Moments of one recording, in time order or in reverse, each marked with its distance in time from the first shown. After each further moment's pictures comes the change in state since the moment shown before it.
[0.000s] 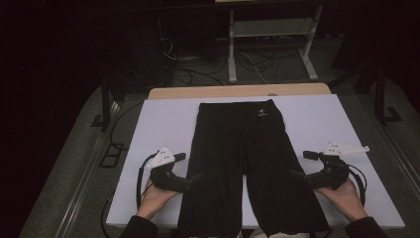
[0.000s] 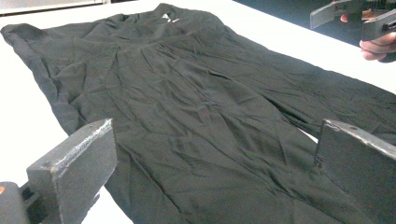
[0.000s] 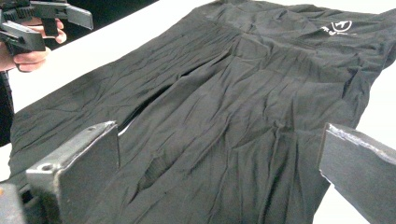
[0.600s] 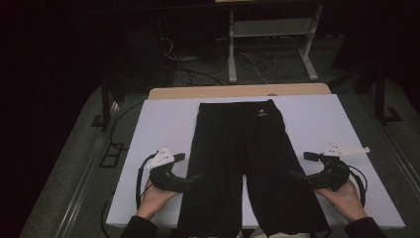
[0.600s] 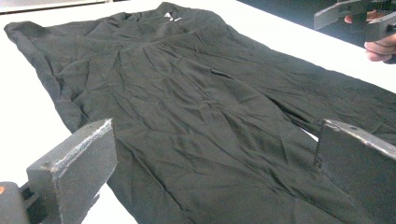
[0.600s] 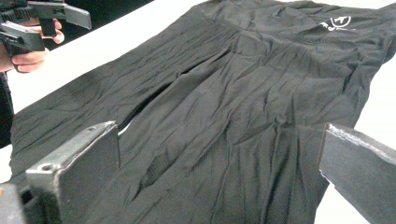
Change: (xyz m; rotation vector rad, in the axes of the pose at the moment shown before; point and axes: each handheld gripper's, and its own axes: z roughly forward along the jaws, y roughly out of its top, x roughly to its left) left arm 0.000 -0.001 -0.001 0.000 0.003 -0.007; right arm 0.002 -0.001 -0.001 0.008 -0.009 0.012
